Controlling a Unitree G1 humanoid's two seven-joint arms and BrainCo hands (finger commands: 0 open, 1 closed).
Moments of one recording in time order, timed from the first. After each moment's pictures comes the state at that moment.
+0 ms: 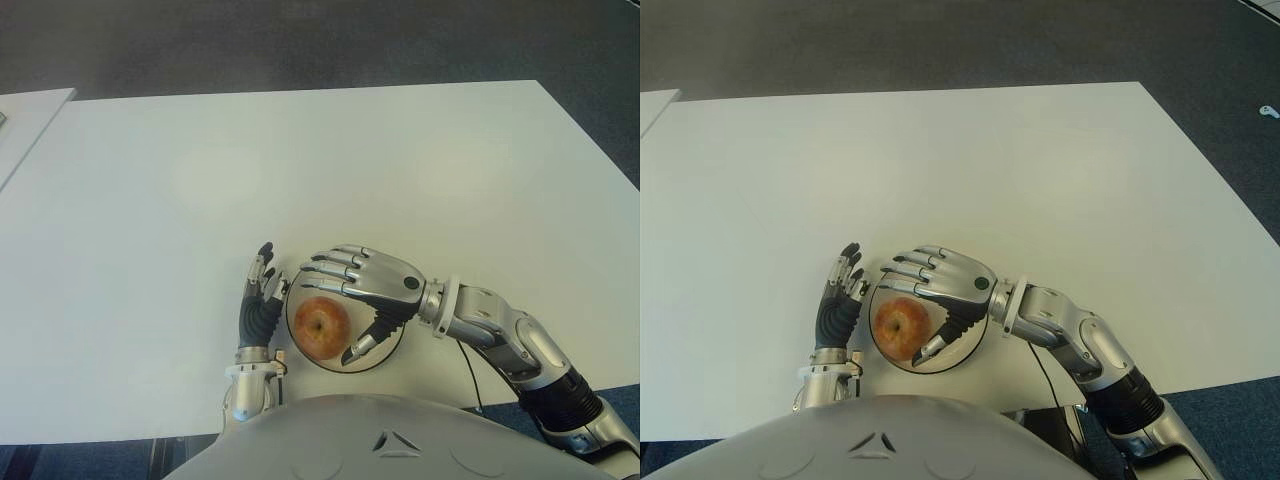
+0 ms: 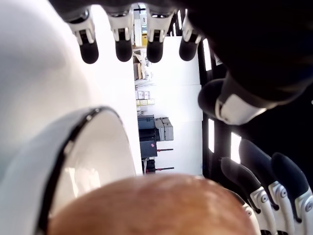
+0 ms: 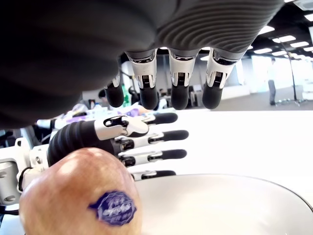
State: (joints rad) left arm 0.62 -0.08 -0.22 -0.09 0.21 -0.40 0.18; right arm 0.03 -0.57 0.40 -0.37 -0.80 -0.57 0.33
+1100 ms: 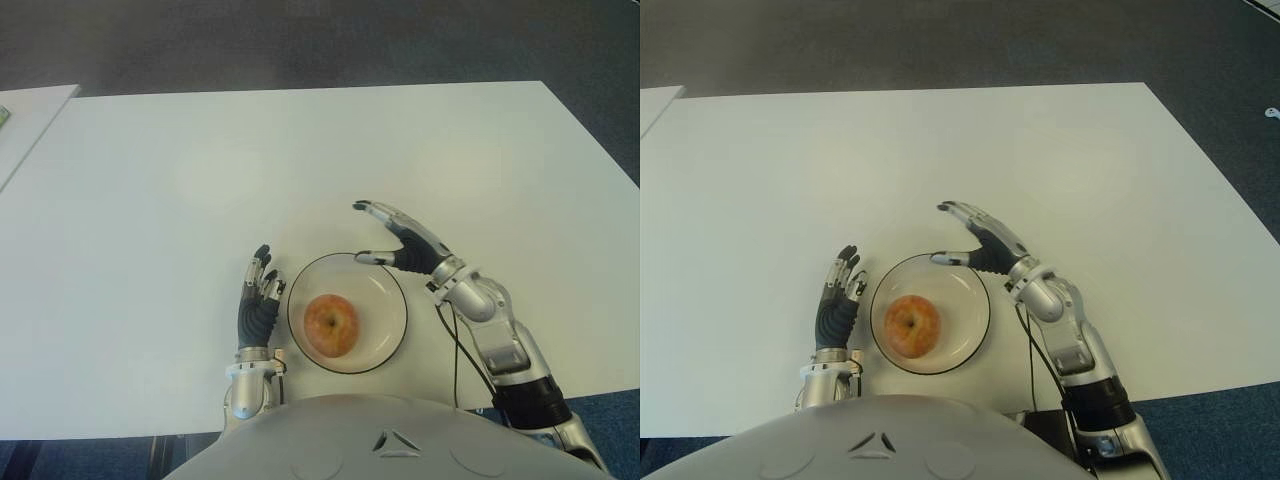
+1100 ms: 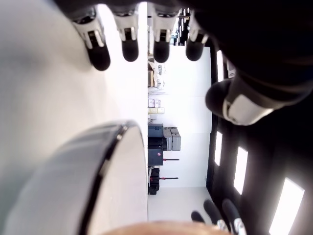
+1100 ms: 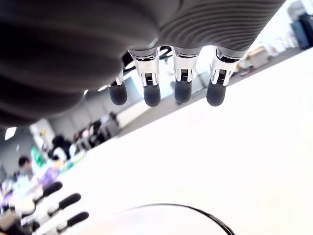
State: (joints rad) left arm 0.60 -0.09 -0.20 -0.03 0.10 -0.40 0.18; right arm 0.12 -0.33 0.16 -0.25 -0.43 -0.12 0.30
